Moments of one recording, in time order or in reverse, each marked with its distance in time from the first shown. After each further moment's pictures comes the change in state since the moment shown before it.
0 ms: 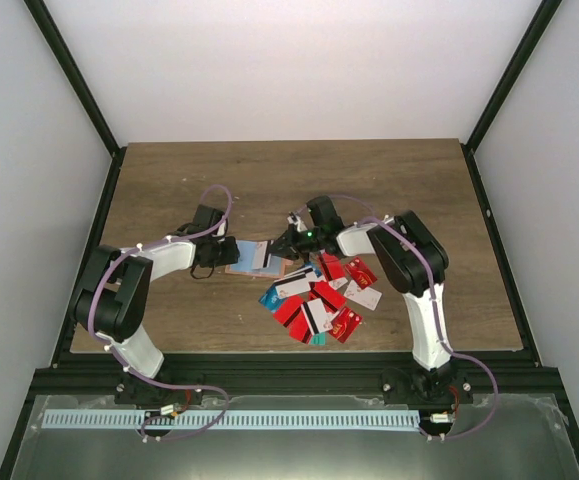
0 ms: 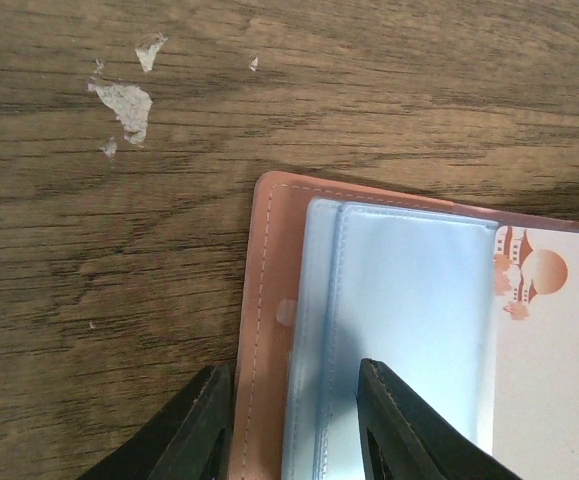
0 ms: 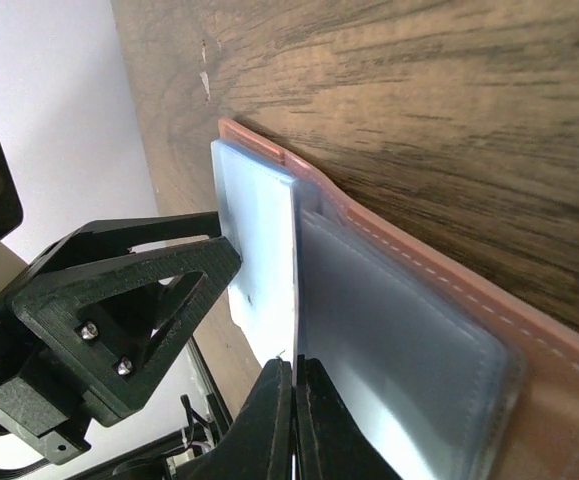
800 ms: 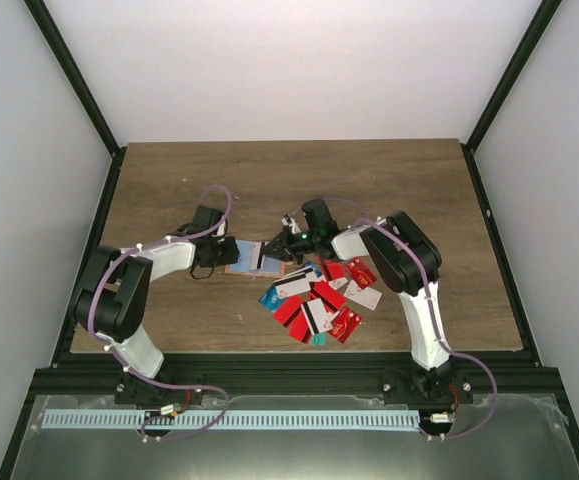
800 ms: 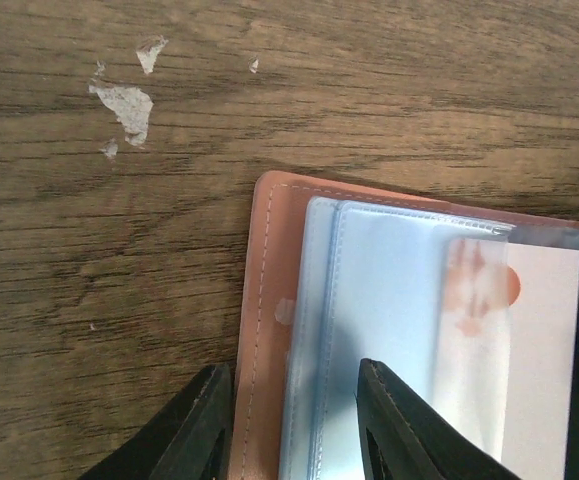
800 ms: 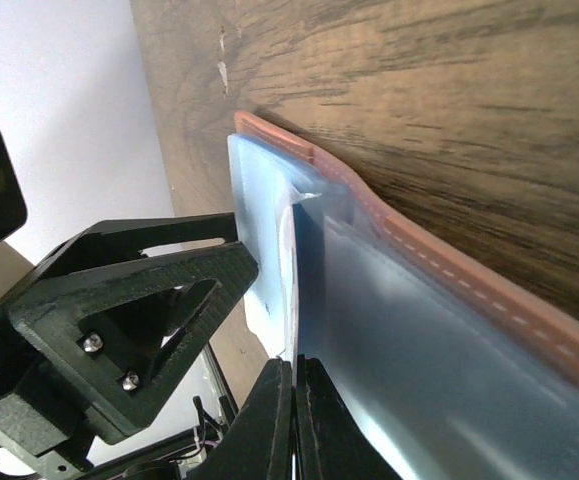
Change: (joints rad) left arm 0.000 -0.001 -0.004 0.007 0.005 -0.001; right arm 0.038 0.035 0.001 0.117 -0.006 0.076
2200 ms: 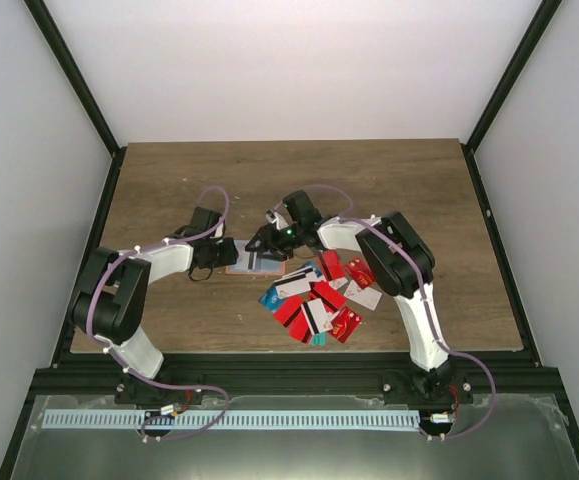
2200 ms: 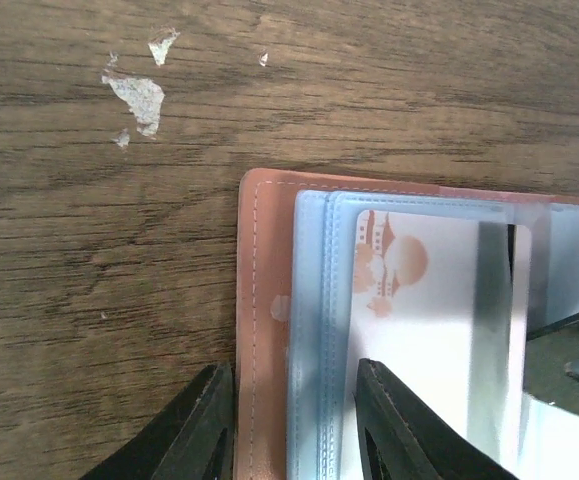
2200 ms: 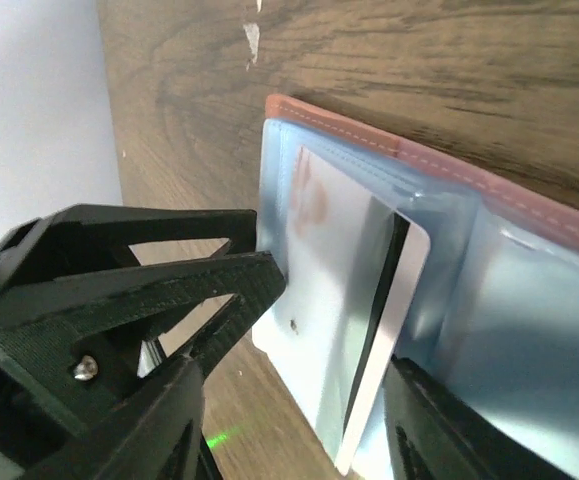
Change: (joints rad) left arm 0.010 -0.017 -0.027 0.023 0.014 -0.001; right arm 0.063 0.035 0.211 -0.323 0.057 -0.211
